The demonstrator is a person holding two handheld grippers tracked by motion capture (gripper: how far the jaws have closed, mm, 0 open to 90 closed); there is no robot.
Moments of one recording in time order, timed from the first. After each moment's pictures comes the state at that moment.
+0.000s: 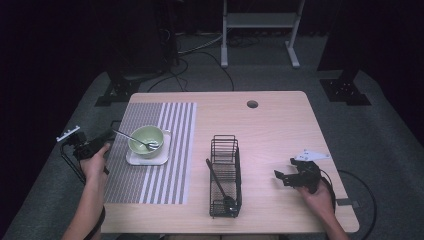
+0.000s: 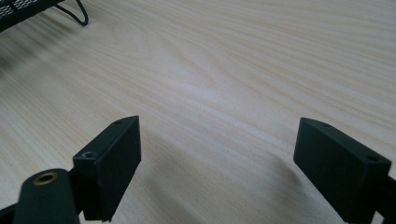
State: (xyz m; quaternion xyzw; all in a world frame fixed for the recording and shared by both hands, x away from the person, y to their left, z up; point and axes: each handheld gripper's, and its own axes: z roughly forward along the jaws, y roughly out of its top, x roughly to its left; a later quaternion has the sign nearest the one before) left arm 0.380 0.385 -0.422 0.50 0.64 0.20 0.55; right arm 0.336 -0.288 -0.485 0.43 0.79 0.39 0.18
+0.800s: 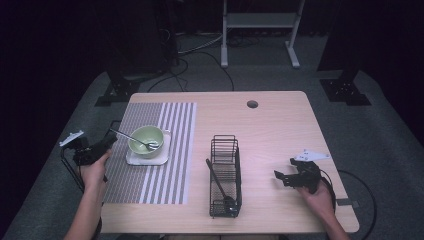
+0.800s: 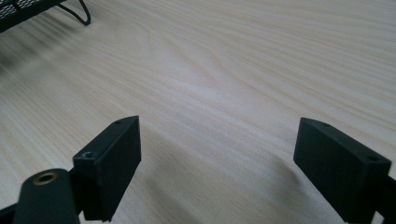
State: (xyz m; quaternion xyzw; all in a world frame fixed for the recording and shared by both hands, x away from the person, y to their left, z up) left arm 0.360 0.374 -0.419 0.54 0.62 0.22 0.53; right arm 0.335 -0.288 -0.485 0.43 0.79 0.40 0.18
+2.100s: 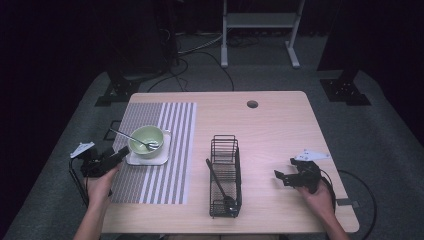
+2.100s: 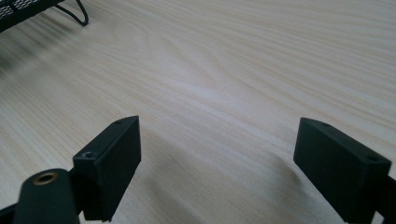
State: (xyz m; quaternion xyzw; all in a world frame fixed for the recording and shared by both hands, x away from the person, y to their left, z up) left arm 0.332 0.348 -0.433 0.59 0.60 0.21 0.50; right arm 0.336 -0.288 -0.485 0.43 0.79 0.40 0.18
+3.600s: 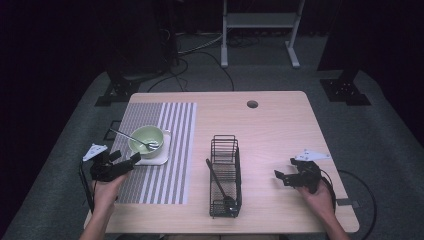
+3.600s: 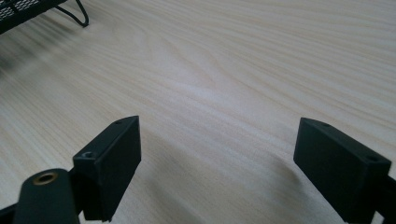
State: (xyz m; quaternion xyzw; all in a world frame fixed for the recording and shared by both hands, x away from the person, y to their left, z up) left arm 0.320 0.315 -0.426 0.64 0.56 0.21 0.49; right arm 0.336 -0.289 -0.485 0.43 0.79 0.40 0.18
